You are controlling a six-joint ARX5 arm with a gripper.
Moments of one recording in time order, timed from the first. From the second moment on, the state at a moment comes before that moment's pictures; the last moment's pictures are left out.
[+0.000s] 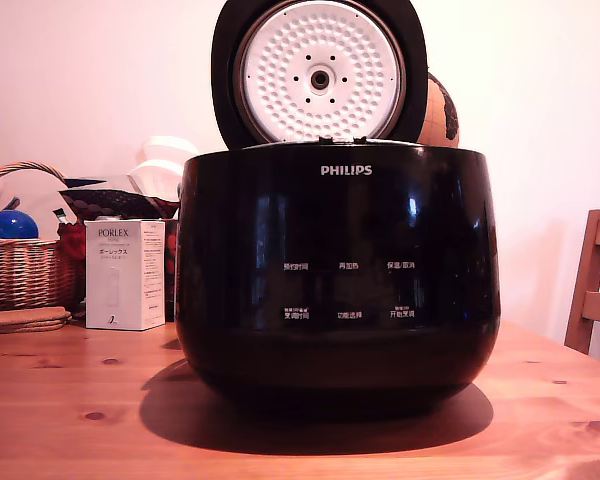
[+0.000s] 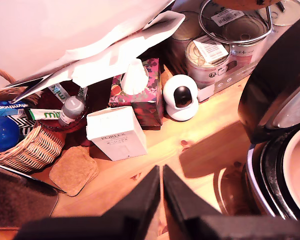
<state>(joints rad) -0.25 1.71 2.36 -1.36 0.04 0.19</state>
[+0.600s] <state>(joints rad) -0.25 1.71 2.31 -0.95 0.23 0.19</state>
